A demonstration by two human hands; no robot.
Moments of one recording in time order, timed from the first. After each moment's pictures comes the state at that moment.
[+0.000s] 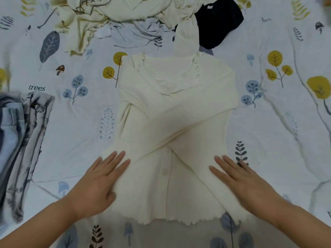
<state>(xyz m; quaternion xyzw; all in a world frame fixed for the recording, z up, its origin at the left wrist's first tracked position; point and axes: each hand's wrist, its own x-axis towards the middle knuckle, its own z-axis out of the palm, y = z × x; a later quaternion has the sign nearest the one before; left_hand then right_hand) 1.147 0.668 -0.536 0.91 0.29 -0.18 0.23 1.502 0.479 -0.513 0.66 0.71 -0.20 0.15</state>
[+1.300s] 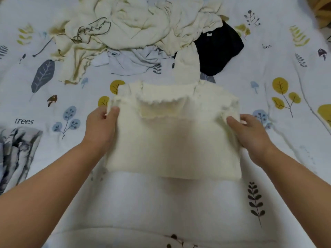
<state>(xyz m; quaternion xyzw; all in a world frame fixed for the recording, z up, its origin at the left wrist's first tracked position) 1.293 0.829 -0.514 0.59 0.59 0.30 0.46 1.565 0.664 -0.501 0.82 0.18 -0.36 -0.40</state>
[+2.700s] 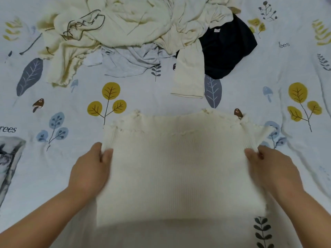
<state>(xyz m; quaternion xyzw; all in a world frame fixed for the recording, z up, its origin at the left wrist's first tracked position) 1.277 0.798 -0.543 0.71 0.66 0.06 0.25 1.592 0.641 -0.524 0.93 0.30 -0.19 -0.04</state>
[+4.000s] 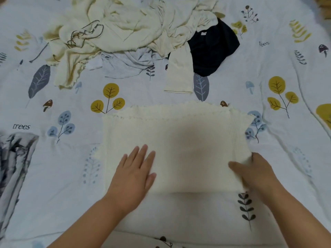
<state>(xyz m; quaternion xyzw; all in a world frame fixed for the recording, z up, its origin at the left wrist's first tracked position) 1.312 0.717 -0.525 0.89 0.38 -0.16 0.18 1.570 0.595 -0.518 0.88 0.12 -0.38 -0.25</state>
